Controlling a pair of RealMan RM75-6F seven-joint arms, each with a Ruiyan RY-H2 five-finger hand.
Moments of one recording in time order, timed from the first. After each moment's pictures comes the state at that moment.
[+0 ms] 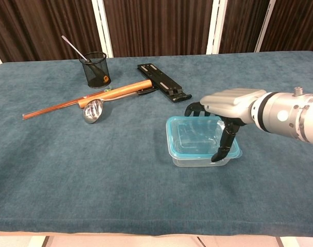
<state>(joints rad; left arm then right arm) -0.13 -1.16 0.03 -1.55 1.71 1.55 0.05 0.92 -1.53 0.05 -1.77 -0.57 1.06 -0.84</state>
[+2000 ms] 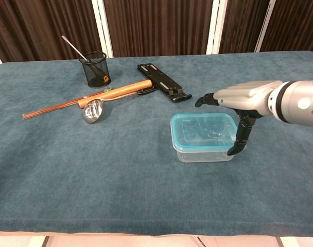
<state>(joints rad) -0.13 -1.16 0.03 -1.54 1.72 1.56 0.02 0.95 -1.40 0.02 -1.85 -0.56 1.05 -0.80</state>
